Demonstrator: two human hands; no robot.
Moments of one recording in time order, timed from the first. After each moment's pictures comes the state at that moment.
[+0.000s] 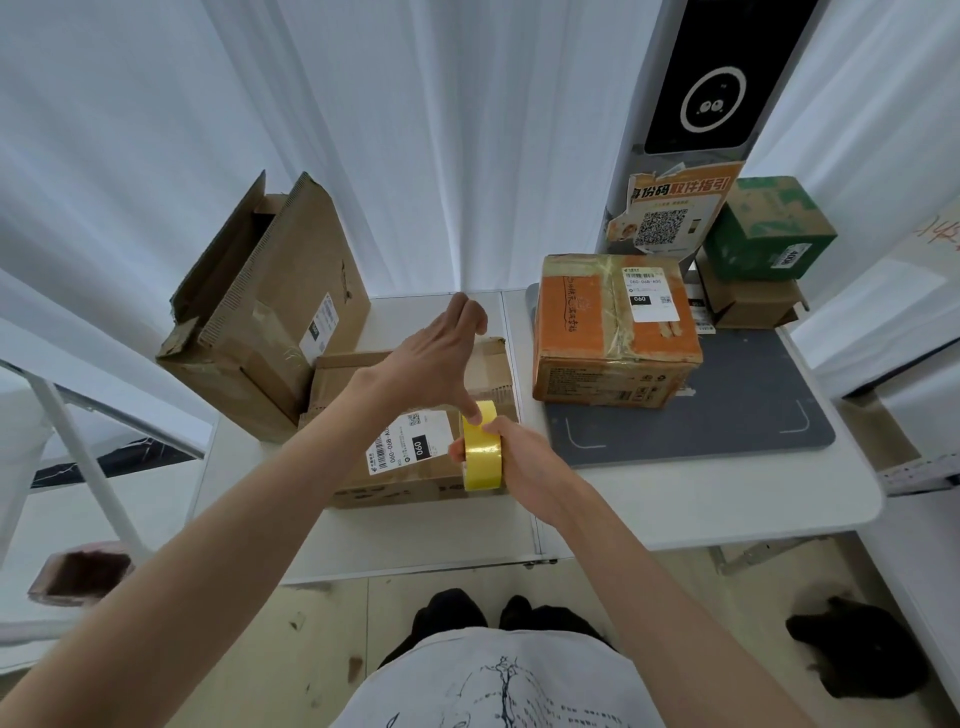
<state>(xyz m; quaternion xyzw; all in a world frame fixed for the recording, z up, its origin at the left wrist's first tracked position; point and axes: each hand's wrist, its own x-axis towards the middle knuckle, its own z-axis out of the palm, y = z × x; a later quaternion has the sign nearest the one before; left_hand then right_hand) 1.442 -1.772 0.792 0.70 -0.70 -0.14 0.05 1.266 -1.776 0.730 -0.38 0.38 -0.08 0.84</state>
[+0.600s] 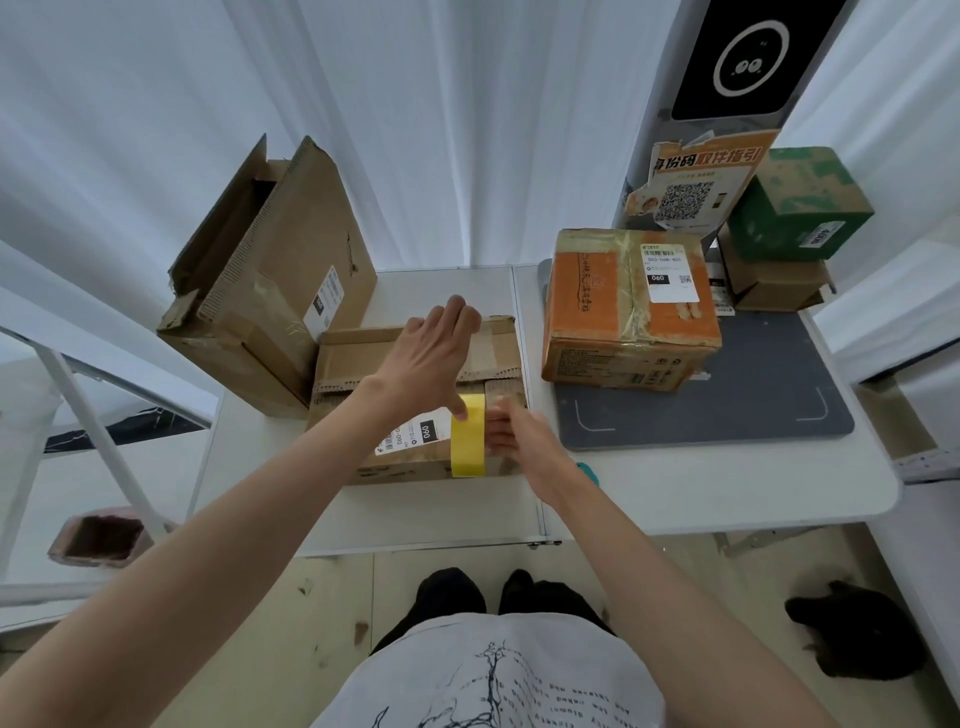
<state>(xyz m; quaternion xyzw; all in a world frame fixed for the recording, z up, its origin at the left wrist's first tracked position) 1.444 -1.755 0.765 0.74 -0.67 -0.05 -0.04 1.282 -1.785 0.680 -0.43 0.47 -0.11 0.77</state>
